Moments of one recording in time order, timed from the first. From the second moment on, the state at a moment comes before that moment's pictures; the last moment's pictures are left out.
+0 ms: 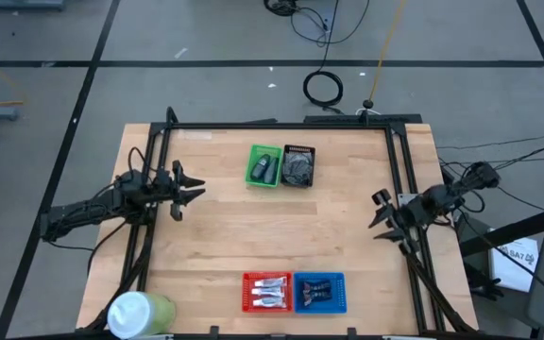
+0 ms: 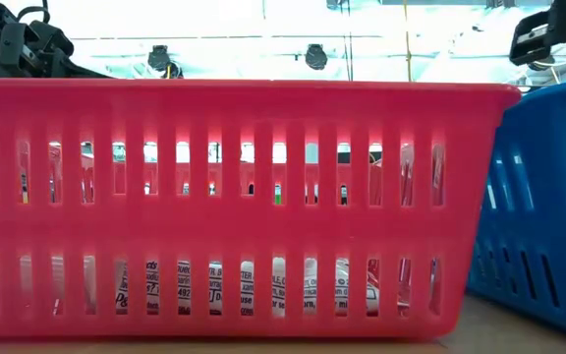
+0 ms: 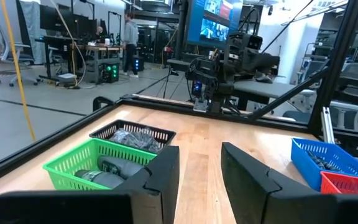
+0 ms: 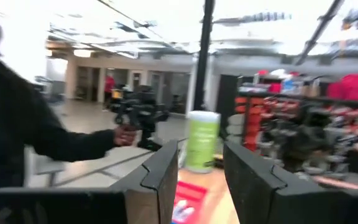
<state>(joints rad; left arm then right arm) 0.27 0.00 0.01 0.05 0.16 -0.10 0.50 0.00 0.02 0.27 0.00 -0.09</state>
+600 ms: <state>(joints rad) 0.27 0.01 0.01 0.05 0.16 -0.12 0.01 0.00 0.02 0.21 -0.21 0.00</state>
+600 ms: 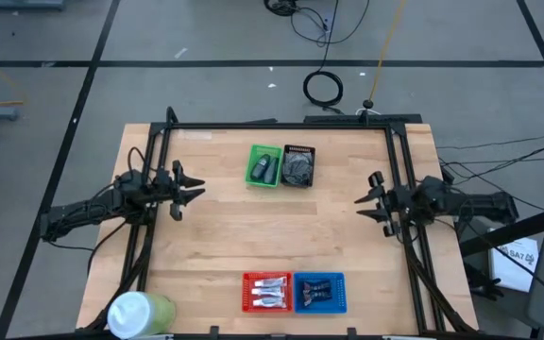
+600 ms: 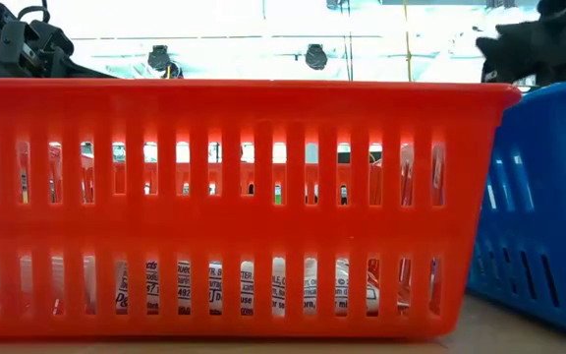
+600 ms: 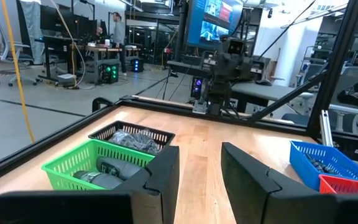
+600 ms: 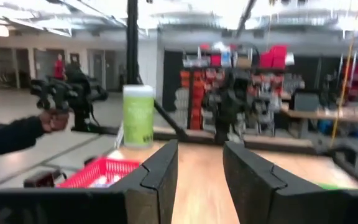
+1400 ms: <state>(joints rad) 0.27 0.01 0.02 0.04 0.18 -0.09 -0.15 0.00 0.01 0.08 -0.23 -0.02</state>
